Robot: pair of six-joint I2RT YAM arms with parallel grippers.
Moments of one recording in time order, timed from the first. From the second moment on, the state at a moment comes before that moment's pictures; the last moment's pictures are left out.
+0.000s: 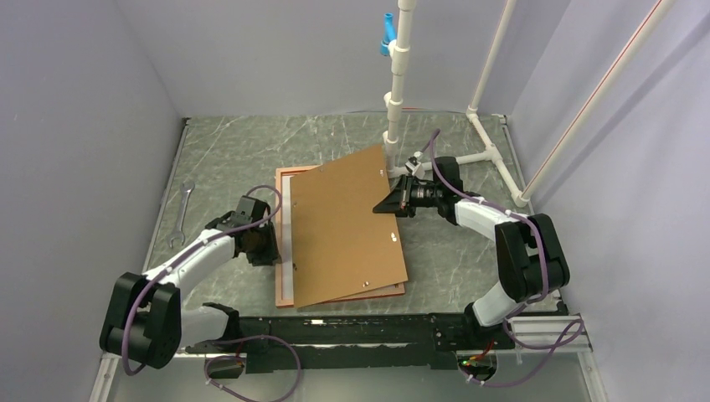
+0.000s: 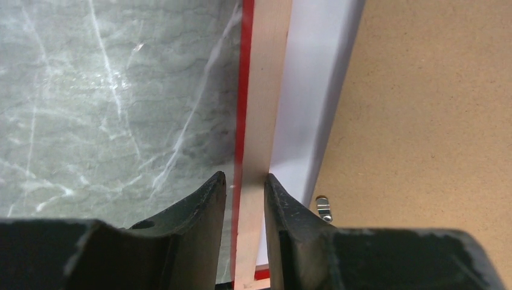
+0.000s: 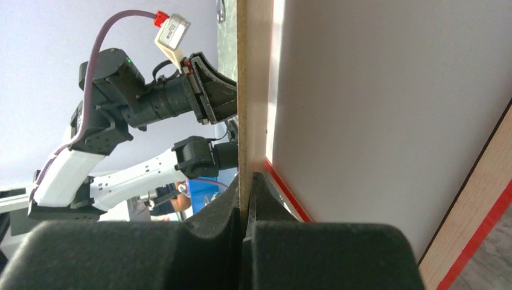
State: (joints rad) left arm -0.30 1.20 0.61 -0.59 0.08 -0.54; right arm 0.26 1.57 0.81 0.14 -0.97 0.85
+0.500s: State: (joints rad) left arm -0.30 1.26 0.61 -0.55 0.08 -0.53; right arm 0.27 1.59 0.85 0.13 -0.91 0.89
